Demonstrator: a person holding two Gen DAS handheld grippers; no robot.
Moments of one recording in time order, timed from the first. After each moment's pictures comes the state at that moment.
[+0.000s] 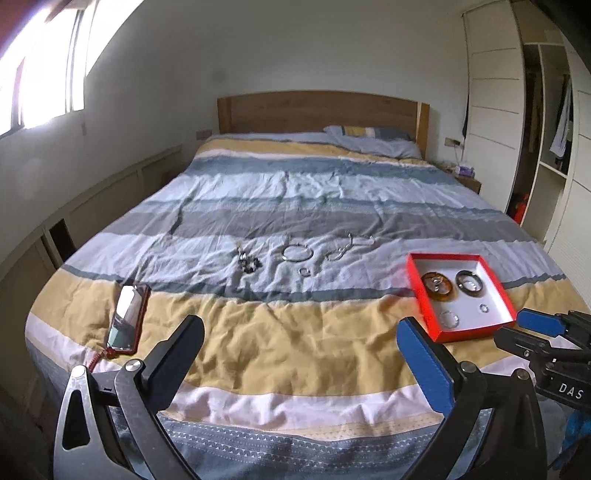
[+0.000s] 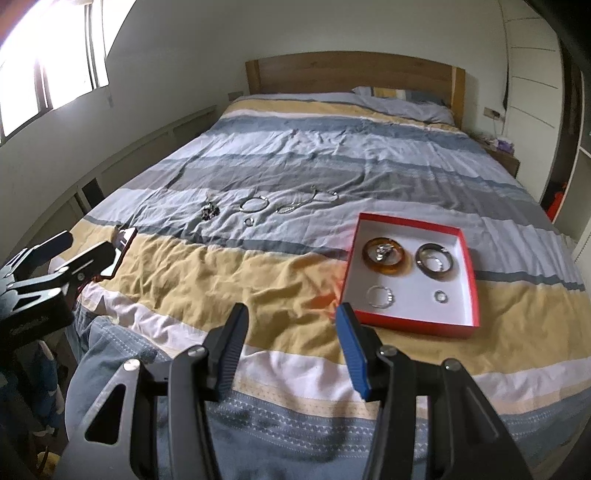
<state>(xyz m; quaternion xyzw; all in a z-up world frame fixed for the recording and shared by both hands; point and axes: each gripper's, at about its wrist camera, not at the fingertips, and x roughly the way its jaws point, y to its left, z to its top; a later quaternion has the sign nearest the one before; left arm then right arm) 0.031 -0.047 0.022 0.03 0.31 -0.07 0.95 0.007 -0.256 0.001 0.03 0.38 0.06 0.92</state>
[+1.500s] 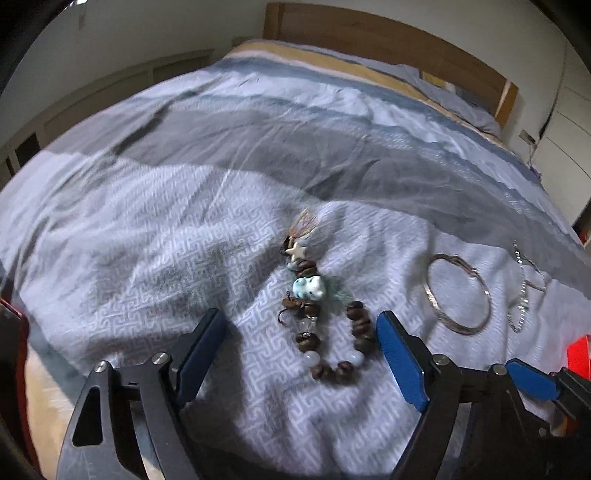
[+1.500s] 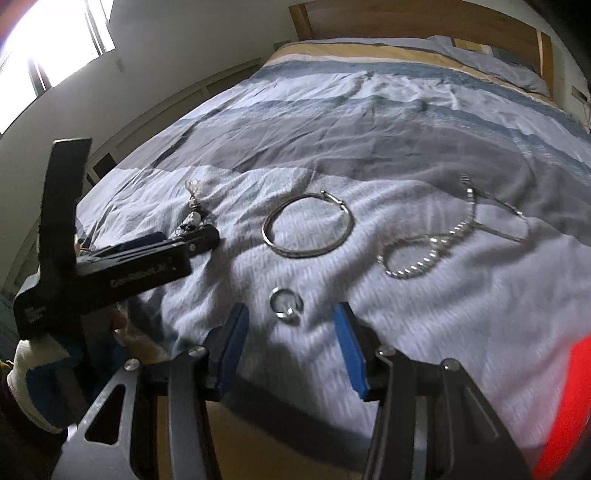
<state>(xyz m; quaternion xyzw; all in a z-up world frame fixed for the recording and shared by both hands) 0.376 0.042 -0.157 -0.06 0.44 -0.02 0.90 0.326 -0.154 -0.153 0.05 0.44 0.19 0.87</state>
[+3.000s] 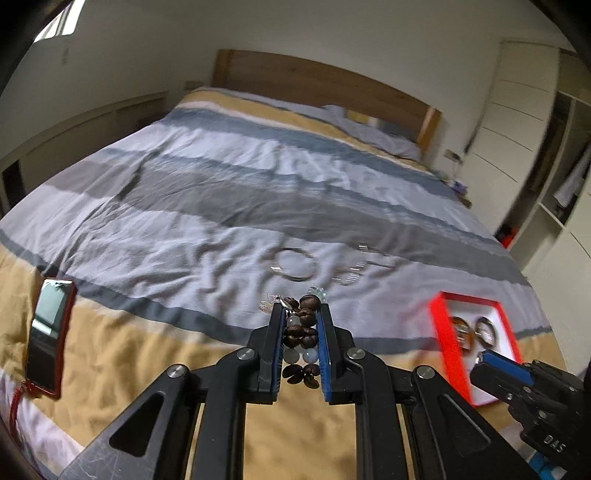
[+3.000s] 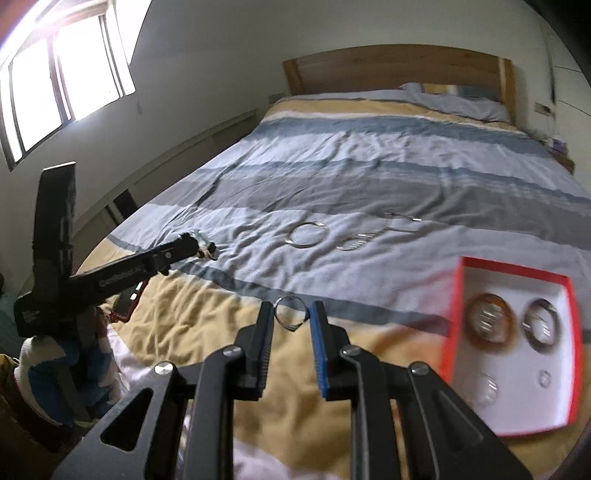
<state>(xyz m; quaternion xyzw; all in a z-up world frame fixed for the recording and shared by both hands) 0.197 -0.013 -0.027 -0.07 0.36 -0.14 0.92 0.139 -0.219 -0.036 0.07 0.36 0.15 0.92</state>
